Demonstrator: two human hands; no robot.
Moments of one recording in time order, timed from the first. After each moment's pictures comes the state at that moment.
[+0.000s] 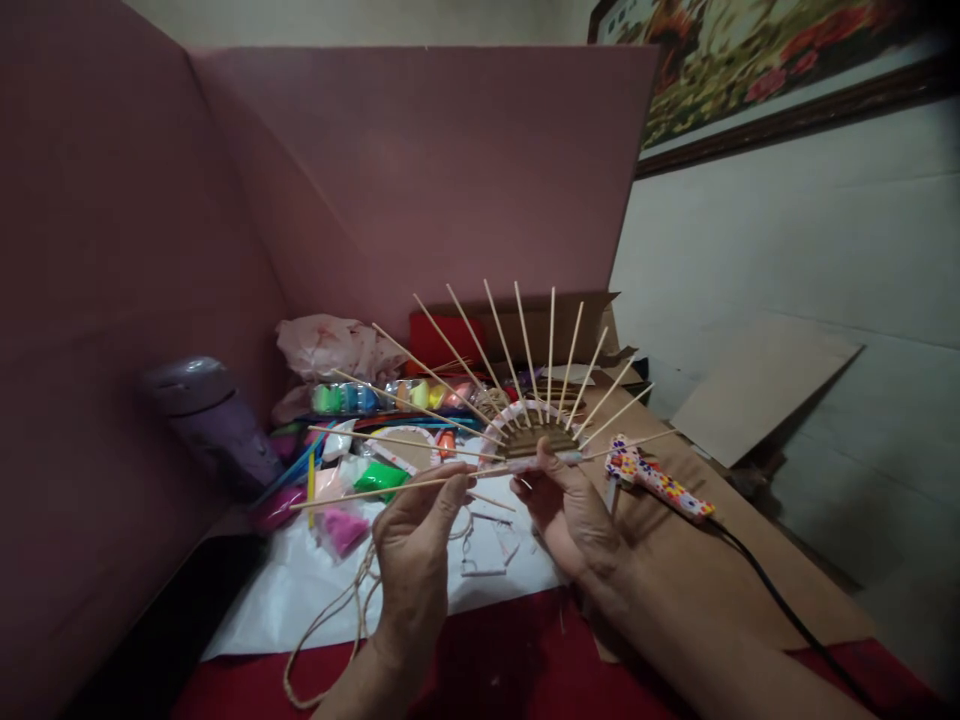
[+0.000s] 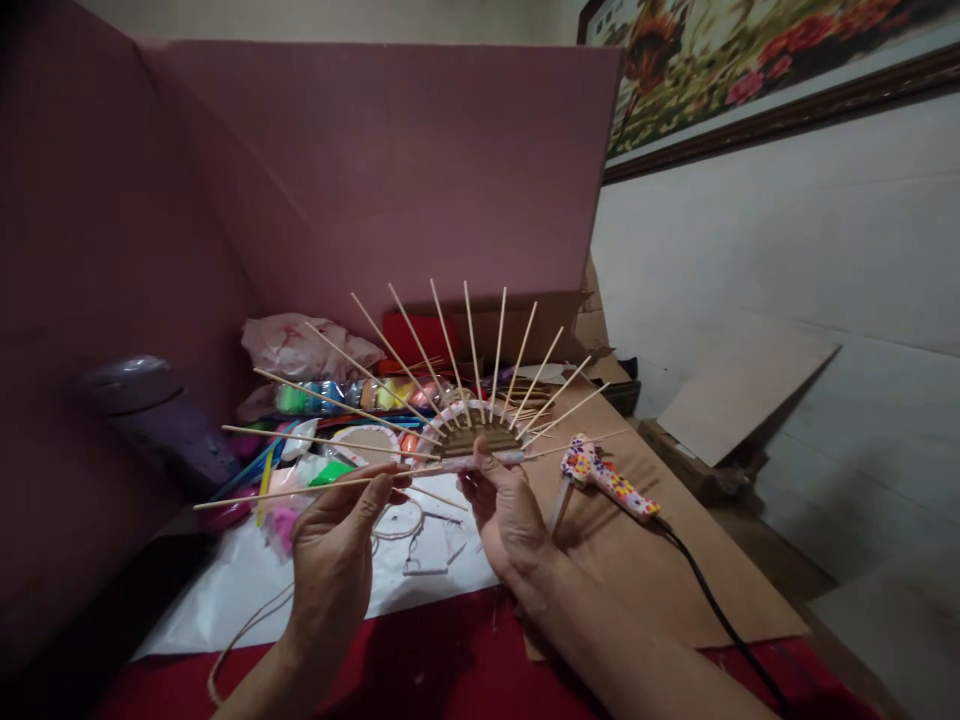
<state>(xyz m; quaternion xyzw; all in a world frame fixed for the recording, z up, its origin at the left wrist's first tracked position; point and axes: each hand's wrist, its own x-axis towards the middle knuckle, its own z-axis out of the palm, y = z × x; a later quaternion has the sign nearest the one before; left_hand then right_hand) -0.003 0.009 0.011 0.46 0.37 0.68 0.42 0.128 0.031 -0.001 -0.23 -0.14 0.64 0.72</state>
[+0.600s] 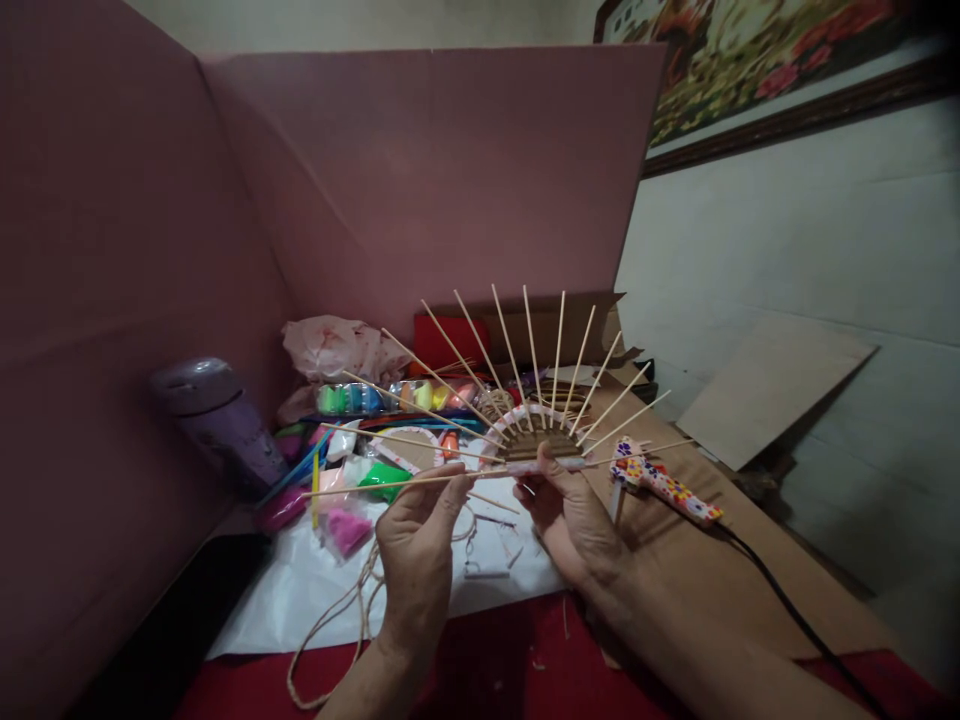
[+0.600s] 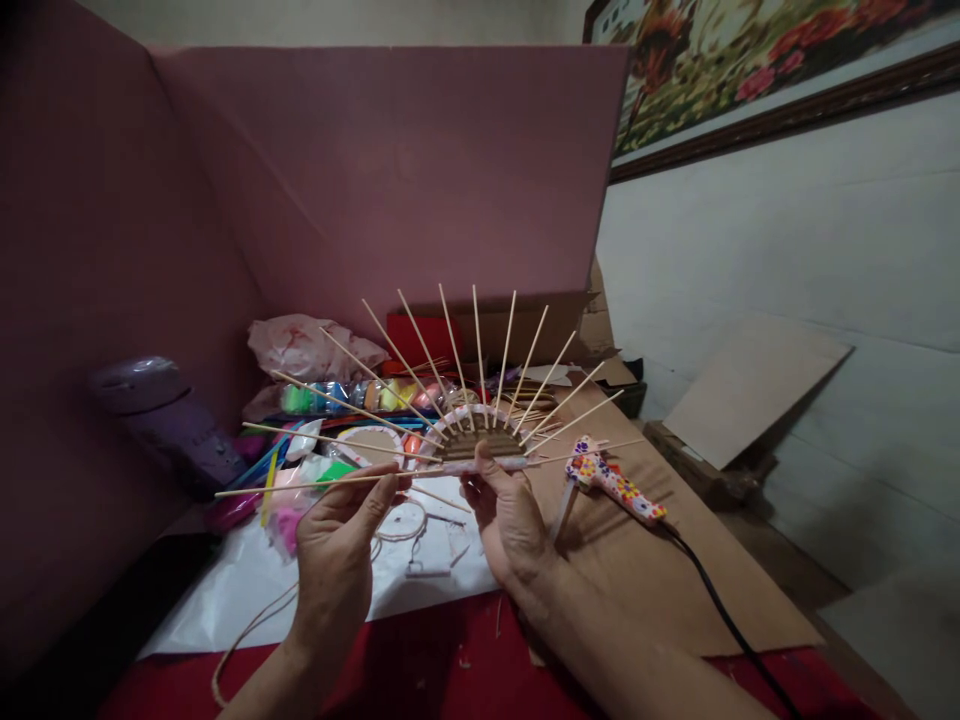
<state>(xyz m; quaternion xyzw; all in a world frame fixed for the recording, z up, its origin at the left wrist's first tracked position) -0.004 0.009 0.013 0.45 0.43 0.67 0.41 0.125 0.035 -0.012 -0.24 -0.17 0.64 0.71</state>
